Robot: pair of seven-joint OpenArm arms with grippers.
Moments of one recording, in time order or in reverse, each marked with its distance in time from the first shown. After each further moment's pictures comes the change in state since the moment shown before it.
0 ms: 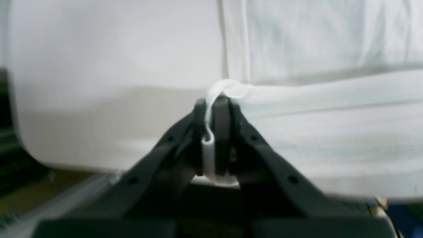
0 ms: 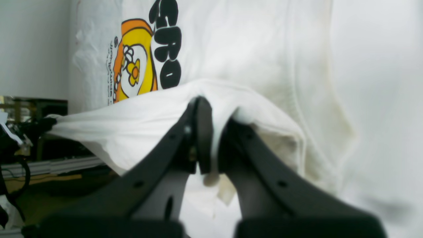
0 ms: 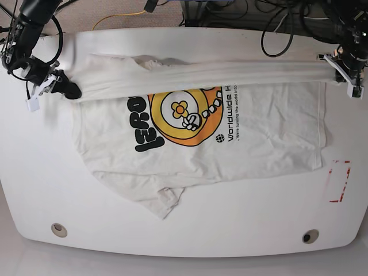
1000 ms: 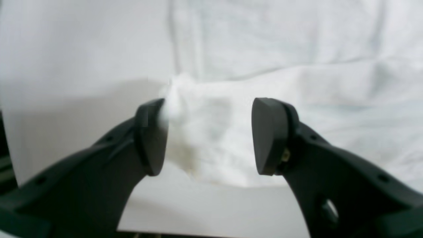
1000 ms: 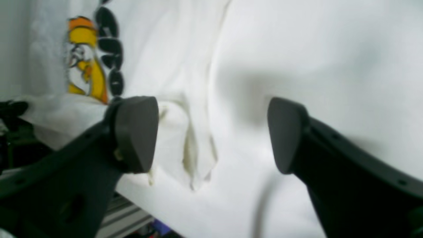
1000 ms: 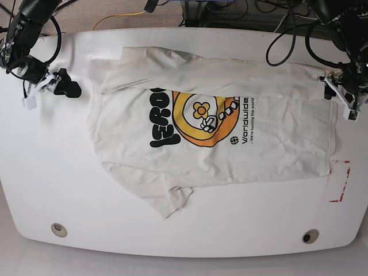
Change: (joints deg) left arm -8.2 -6.4 7.6 -12.8 1.4 0.5 0.0; right arm -3.4 -0.4 2.6 3.7 -4.6 -0.2 1.4
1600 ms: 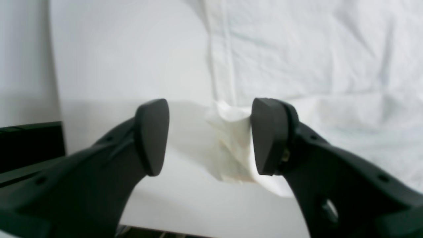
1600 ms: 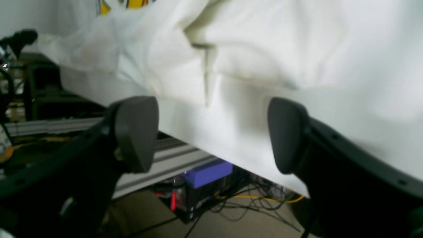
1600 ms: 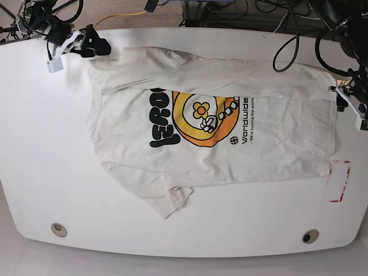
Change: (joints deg) left arm -2.7 -2.7 -1.9 2.8 -0.3 0.0 0.0; right arm -18.6 -9.2 -3.0 18.1 5.7 0.0 -0.9
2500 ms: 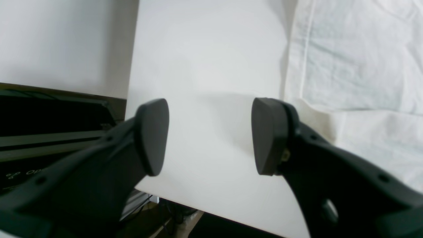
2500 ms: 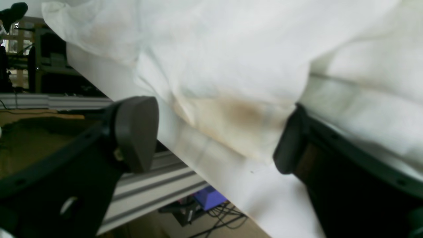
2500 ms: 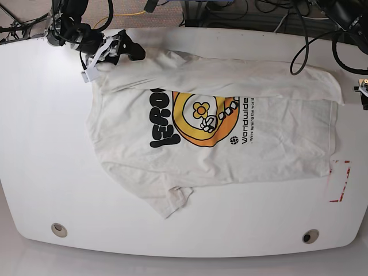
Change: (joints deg) left arm -0.8 -2.7 -9.4 0.0 0.5 0.0 0.2; right arm 5.5 -7.7 -11.0 0.8 -11.7 0.3 3.3
